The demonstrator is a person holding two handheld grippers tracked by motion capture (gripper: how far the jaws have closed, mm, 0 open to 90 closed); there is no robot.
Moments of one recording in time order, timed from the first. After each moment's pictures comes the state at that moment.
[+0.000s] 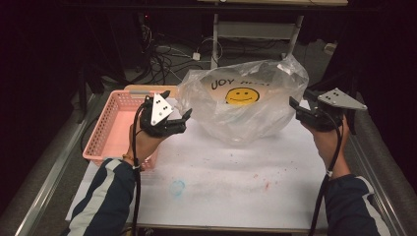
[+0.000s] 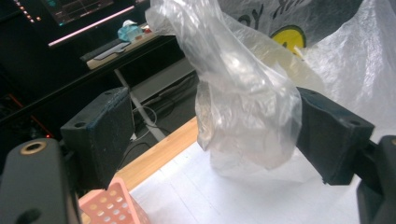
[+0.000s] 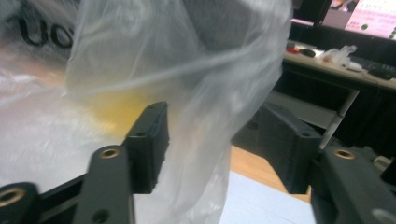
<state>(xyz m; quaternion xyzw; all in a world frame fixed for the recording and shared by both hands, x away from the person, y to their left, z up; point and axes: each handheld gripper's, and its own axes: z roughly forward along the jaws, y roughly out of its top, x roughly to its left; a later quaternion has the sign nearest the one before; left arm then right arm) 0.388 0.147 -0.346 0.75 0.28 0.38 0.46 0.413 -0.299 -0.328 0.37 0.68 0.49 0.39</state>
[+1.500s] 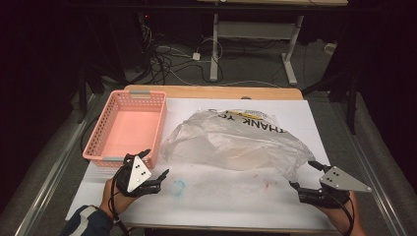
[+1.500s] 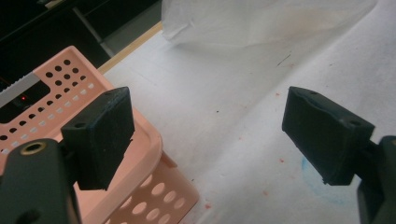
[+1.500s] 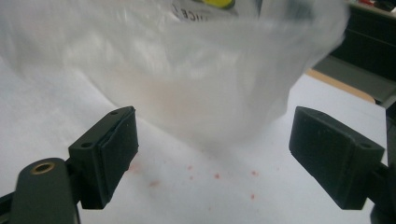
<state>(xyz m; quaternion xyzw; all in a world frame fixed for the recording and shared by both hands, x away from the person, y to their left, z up) 0.294 0.203 -0.451 0.81 0.27 0.34 0.38 0.278 -0.315 -0.436 0.32 0.77 0.43 0.33</state>
